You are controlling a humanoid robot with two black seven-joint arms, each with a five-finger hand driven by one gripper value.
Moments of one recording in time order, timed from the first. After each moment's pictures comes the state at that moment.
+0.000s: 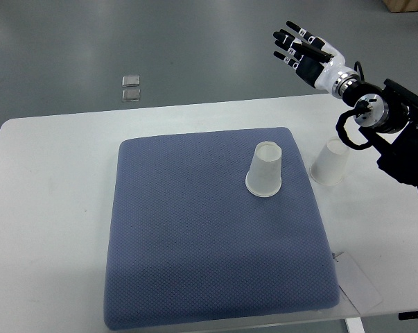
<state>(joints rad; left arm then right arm) -0.02 0.00 -0.06 -0.14 -0.04 0.06 -0.01 1.02 -0.24 0.63 0.55 0.03 0.20 0.08</state>
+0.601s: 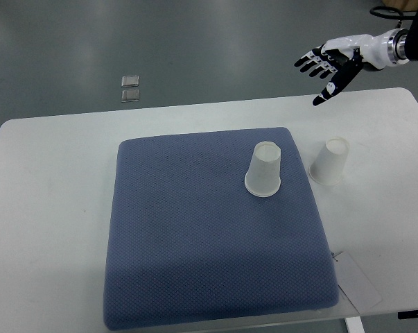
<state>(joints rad) -0.02 0.00 -0.06 -0.14 -0.04 0.06 -0.01 1.49 -0.61 -0.18 0.84 -0.67 0.54 -0.03</state>
